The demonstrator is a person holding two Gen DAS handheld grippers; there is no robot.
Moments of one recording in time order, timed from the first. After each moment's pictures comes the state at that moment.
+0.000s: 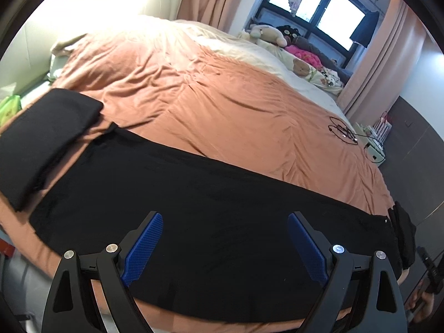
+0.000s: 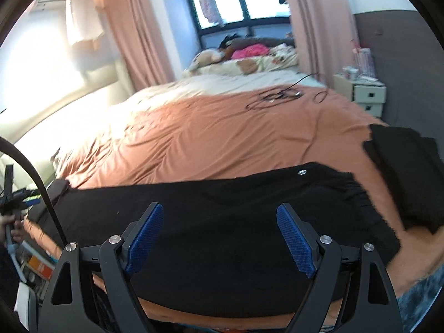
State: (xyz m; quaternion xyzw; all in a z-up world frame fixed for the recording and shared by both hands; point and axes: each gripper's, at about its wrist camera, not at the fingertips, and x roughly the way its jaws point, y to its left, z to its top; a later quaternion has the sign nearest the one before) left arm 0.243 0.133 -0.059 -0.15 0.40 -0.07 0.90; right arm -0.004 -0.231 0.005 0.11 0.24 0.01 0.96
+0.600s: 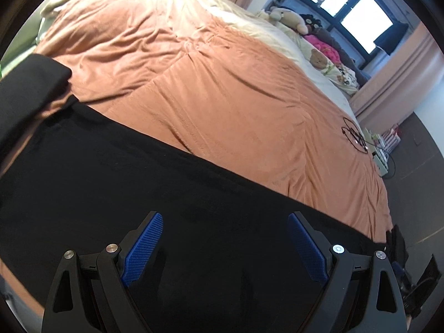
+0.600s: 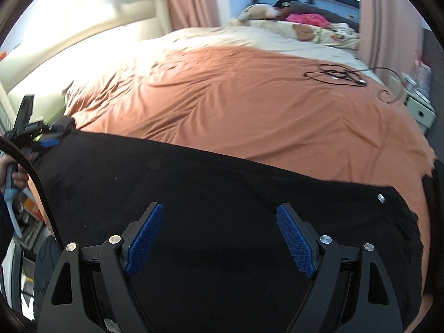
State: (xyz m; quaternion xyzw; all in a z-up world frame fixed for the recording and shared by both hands) left arm 0.333 0.106 -0.104 -0.22 0.46 -0.06 0.86; right arm 0.158 -0.197 0.005 -0.01 0.35 0.10 0.93
